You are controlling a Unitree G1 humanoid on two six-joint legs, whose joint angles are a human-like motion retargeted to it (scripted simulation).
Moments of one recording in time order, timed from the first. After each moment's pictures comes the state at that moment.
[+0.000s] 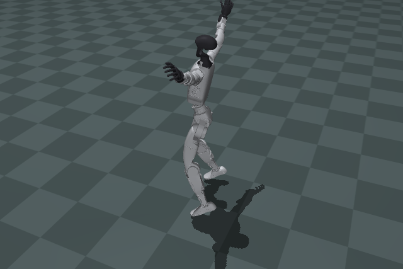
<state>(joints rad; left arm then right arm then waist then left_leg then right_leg) -0.51 1.95 0.13 1.41 -0.17 -0.08 0.21 -0.73 -2.06 0.05 1.19 0.01 -0.04 -0.44 -0.12 0.00 -0.52 -0.51 0.15 0.04 0.49 0.07 -0.05 -0.51 -0.09 0.24 0.62 -0.08 0.02</state>
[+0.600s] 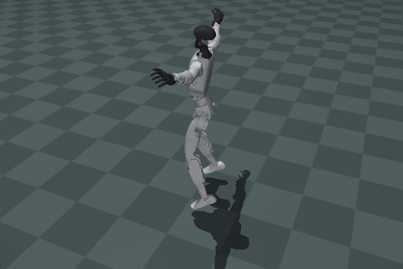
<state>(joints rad) 0.17 1.71 0.81 1.20 -0.04 0.02 0.27 0.26 -1.56 -0.90 1.11 -0.04 0.05 -0.38 -0.09 0.00 -0.52 -0.55 0.17 0.05 0.47 0.10 -0.11 -0.58 -0.08 0.14 0.58 0.02 0.01</state>
